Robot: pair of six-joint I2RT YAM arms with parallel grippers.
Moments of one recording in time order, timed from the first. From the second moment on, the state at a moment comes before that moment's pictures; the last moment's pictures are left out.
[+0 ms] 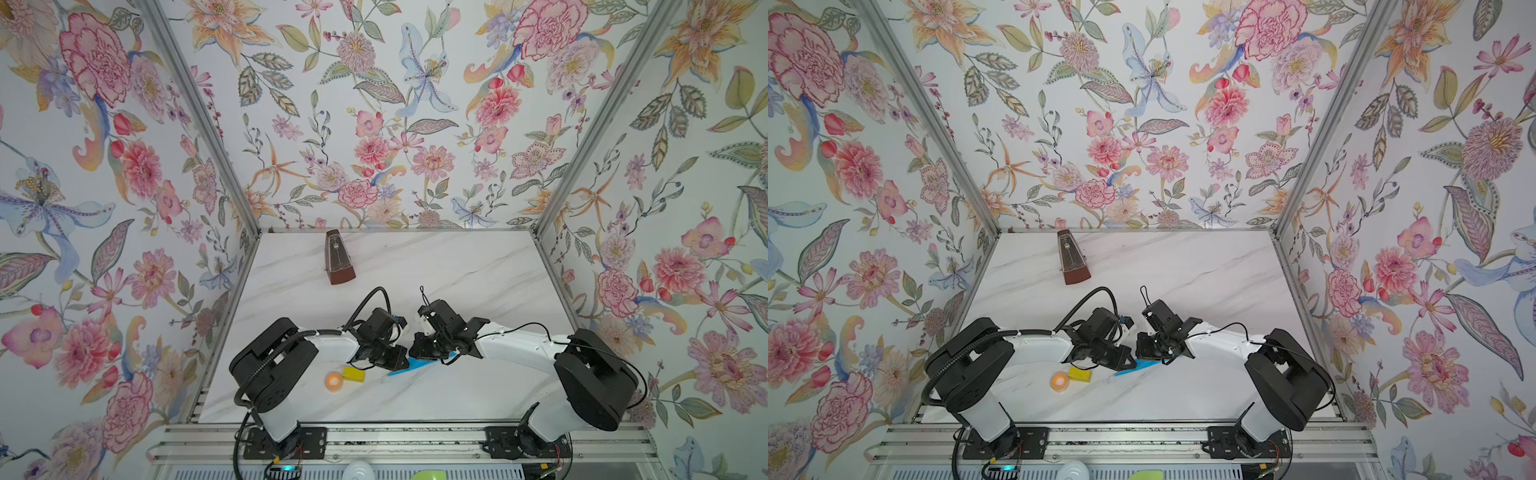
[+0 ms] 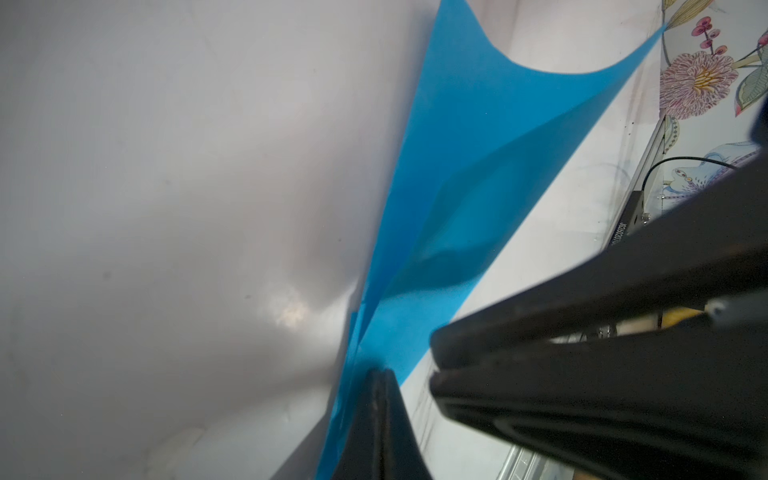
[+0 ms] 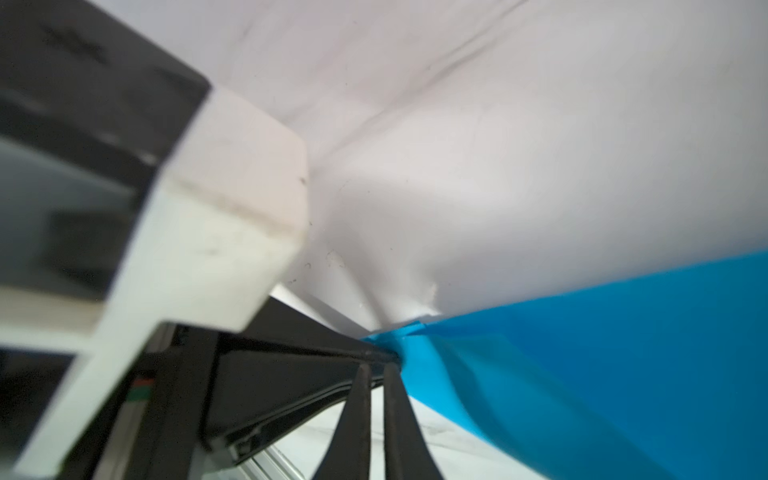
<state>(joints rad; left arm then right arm) -0.80 1.72 0.75 -0.06 0.52 -0.46 0.80 1.56 0.82 -0.31 -0.33 0.72</state>
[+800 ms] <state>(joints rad) -0.80 1.72 0.76 -0.08 0.52 -0.46 0.78 1.63 0.81 -0.38 -0.31 0.68</state>
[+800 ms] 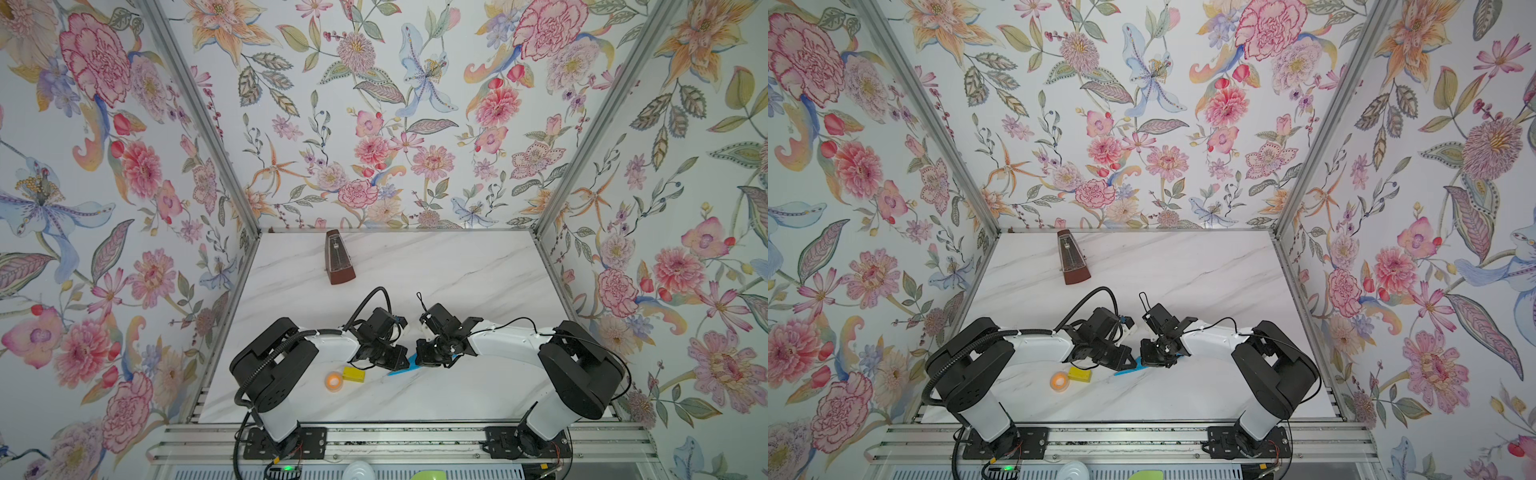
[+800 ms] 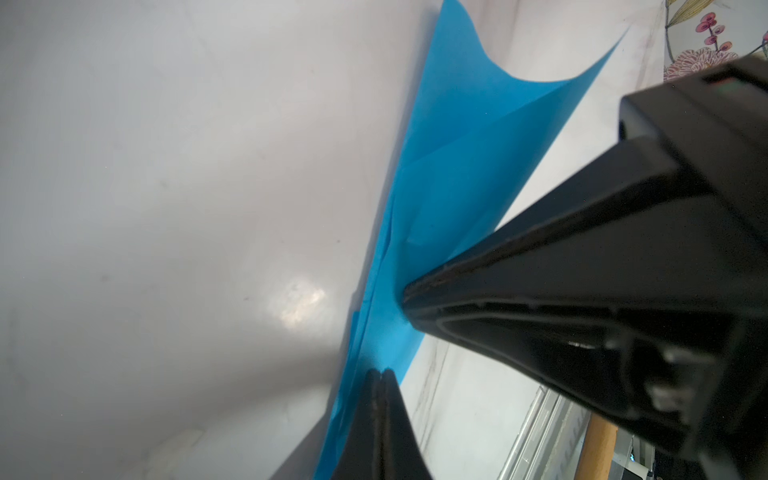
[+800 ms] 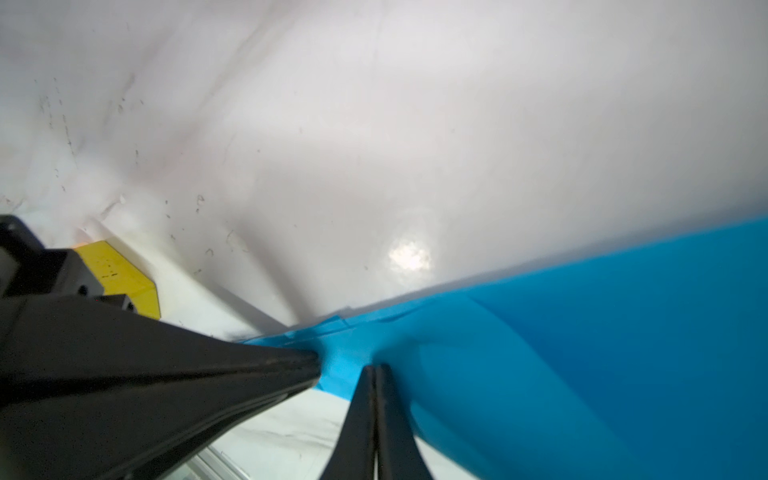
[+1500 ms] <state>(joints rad) -0.79 1.69 0.89 -0.28 0.36 -0.44 0.79 1.55 0.64 -0.12 -0.33 0.93</state>
